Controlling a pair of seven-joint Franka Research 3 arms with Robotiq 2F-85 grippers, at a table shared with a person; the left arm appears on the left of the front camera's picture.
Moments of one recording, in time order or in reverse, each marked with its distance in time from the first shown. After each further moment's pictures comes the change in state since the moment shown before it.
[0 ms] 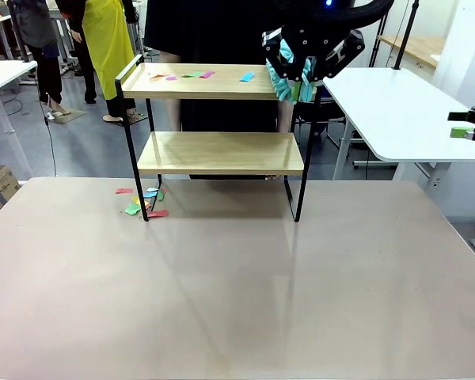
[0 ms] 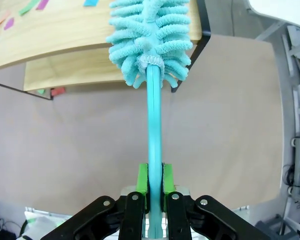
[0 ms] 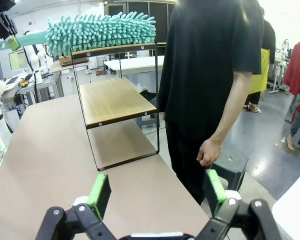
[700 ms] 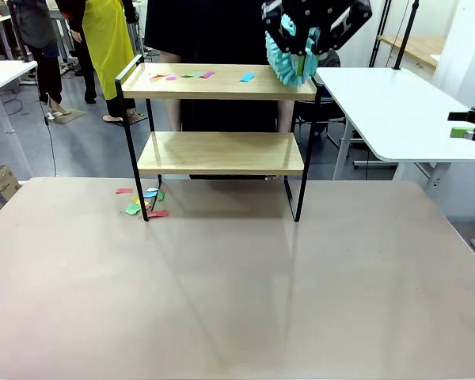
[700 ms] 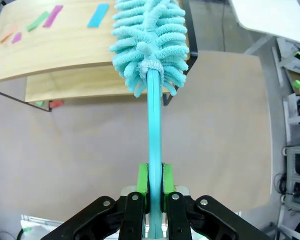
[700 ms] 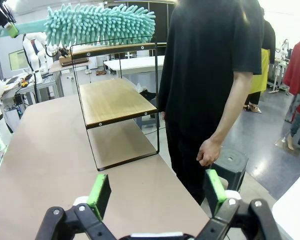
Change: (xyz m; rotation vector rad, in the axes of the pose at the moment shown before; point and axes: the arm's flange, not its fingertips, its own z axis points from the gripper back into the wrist) left arm 0.003 0.004 0.026 -0.038 -0.074 0.012; right arm 0.000 0.000 0.000 0.000 0.000 0.000
